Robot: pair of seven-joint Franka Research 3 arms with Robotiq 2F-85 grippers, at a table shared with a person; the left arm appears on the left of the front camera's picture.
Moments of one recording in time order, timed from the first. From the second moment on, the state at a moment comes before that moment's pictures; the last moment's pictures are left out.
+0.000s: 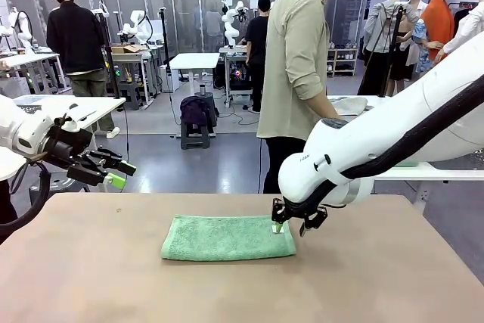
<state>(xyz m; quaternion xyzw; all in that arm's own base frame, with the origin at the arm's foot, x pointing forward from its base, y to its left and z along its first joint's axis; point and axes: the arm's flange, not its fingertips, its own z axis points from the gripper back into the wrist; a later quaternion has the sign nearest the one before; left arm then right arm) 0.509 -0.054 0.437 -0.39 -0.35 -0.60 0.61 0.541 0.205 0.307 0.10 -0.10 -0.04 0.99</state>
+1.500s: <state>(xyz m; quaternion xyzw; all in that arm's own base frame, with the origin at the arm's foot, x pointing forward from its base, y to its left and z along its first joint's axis) 0.509 -0.055 0.437 -0.39 -0.35 -0.60 0.61 0.549 0.220 0.294 0.09 -0.09 -0.04 0.99</state>
